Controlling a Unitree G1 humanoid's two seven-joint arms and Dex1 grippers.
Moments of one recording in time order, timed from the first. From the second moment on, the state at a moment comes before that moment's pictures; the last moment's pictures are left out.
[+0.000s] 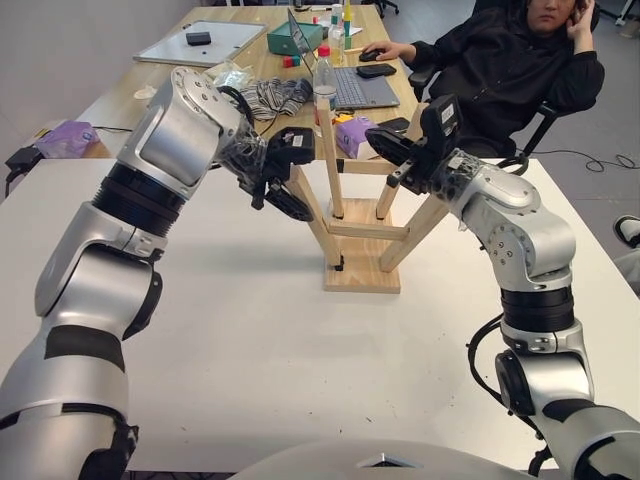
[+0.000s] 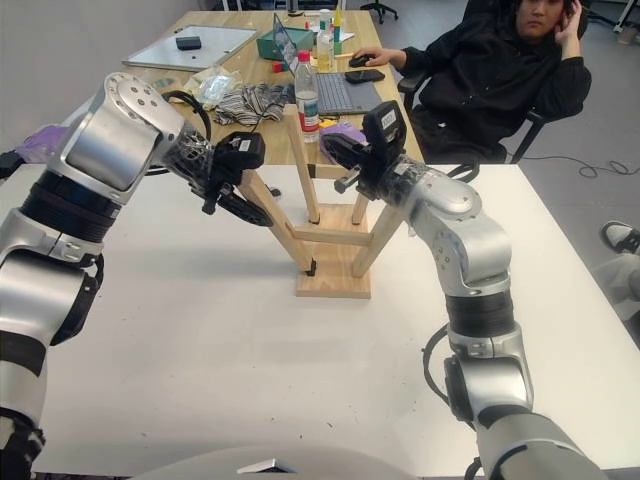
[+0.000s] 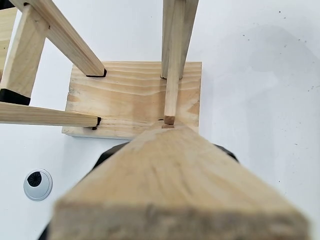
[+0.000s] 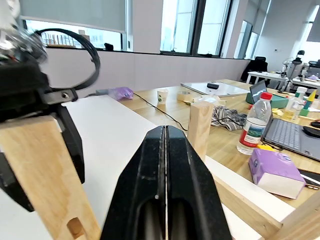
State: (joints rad) left arm -1.18 0.63 -0.57 0.36 -0.01 0.66 -1.56; right arm -0.65 -0.33 0.03 -0.12 0.39 0.62 0.52
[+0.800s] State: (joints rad) left arm -1.22 0.56 -0.61 0.45 0.07 0.65 -1.58; right arm -0.66 -0.33 0.04 -0.07 0.38 0.66 0.54
